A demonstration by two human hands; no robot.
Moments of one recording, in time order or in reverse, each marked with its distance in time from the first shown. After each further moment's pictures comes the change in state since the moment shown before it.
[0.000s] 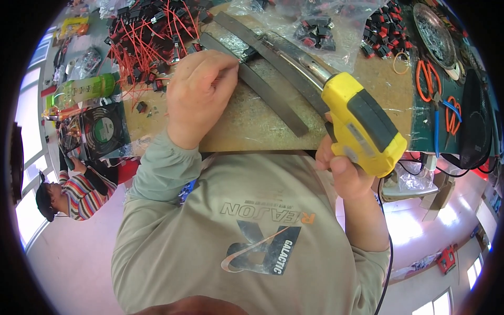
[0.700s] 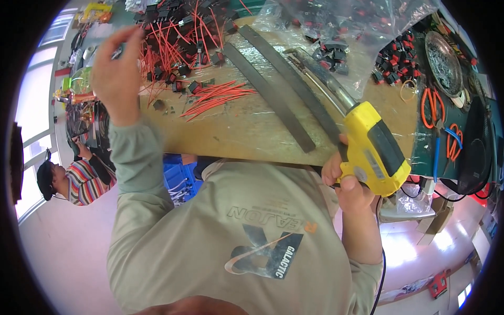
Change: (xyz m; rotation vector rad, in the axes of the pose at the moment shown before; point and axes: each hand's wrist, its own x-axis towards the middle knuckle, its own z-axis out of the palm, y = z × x) left_hand 0.048 -0.062 -0.100 0.321 0.248 -0.363; right_hand 0.003 0.001 -0.008 0.141 -0.055 0.019
